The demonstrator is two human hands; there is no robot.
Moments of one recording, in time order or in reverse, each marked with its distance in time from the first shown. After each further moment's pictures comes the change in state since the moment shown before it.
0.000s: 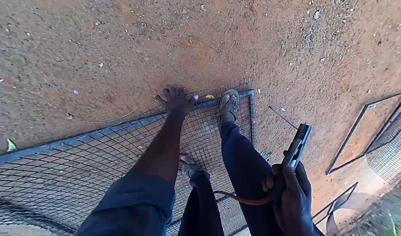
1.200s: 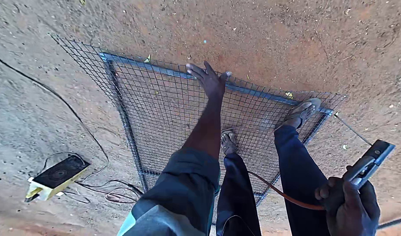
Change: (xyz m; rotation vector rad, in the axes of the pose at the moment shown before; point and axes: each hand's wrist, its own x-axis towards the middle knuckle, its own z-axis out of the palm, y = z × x) left_hand -0.066 -0.201 -0.013 -0.492 0.499 -0.612; right_hand 0.004 0.031 0.016 -0.379 -0.362 -0.154
